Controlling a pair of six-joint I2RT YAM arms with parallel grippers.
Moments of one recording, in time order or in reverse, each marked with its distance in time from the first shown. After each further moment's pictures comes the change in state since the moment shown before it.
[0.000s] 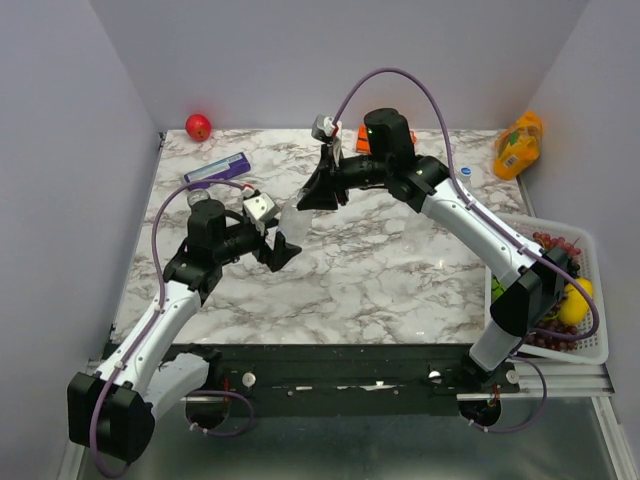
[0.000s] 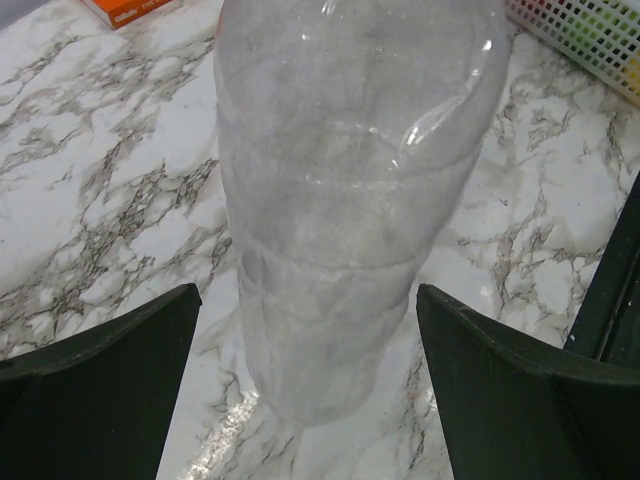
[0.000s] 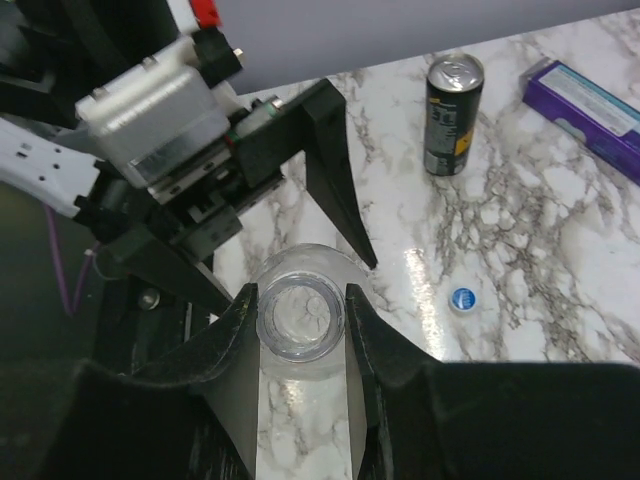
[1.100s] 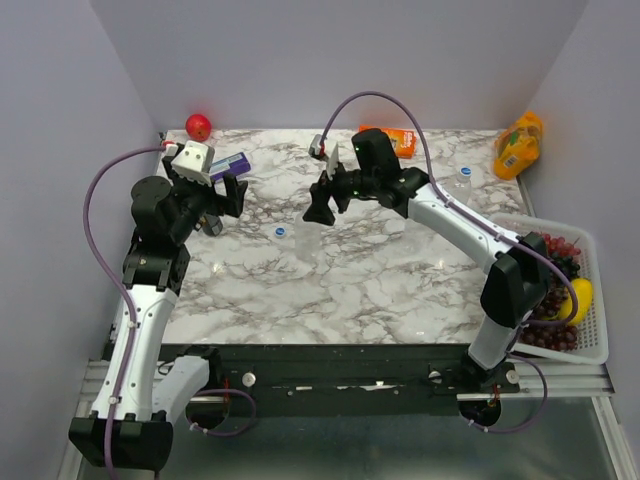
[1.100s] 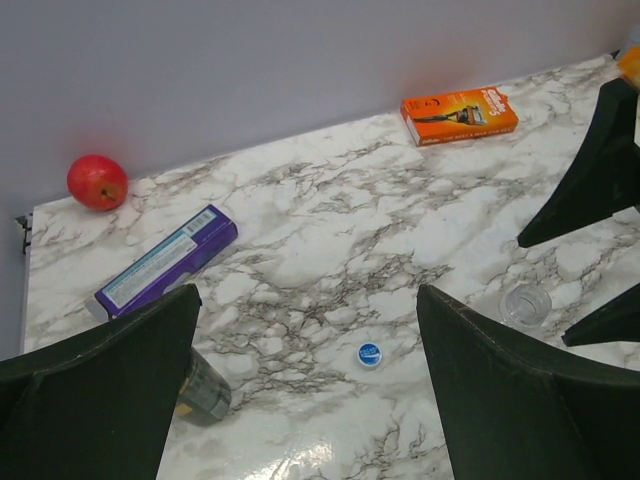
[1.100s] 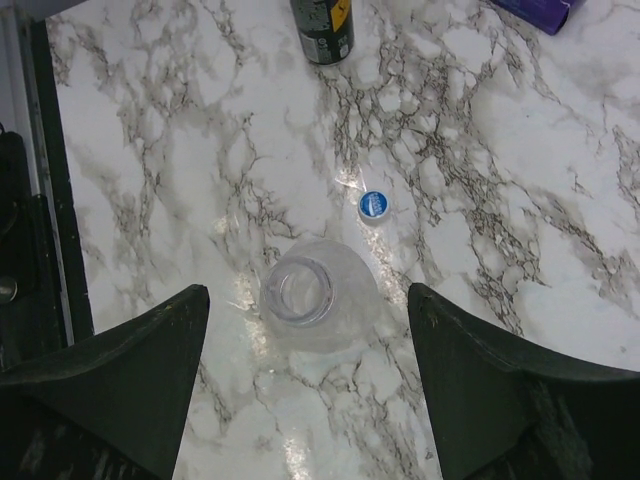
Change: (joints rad) left arm 0.214 -0.037 0.306 -0.104 -0.382 -0.113; right arm -0.021 0.065 -0.141 0.037 0.238 -0.074
